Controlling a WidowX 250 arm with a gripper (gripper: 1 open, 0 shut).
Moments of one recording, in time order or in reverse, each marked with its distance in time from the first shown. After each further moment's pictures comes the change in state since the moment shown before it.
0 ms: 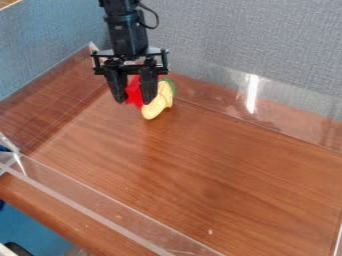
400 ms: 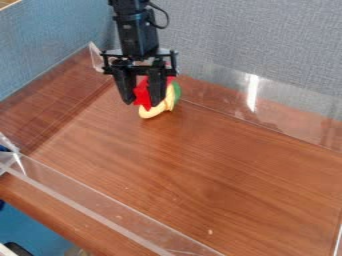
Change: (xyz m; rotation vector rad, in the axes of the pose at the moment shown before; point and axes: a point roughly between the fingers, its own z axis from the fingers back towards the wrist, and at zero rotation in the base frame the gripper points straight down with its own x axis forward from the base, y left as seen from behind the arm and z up) arm -0.006 -0.021 0.002 -0.002 0.011 -0.111
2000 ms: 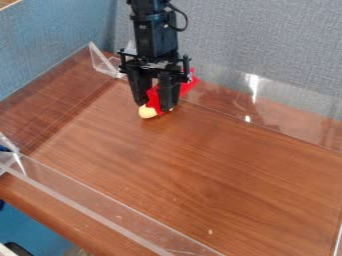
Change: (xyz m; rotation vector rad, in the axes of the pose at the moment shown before) arm -0.006 -0.016 0.001 0.023 0.040 -0.182
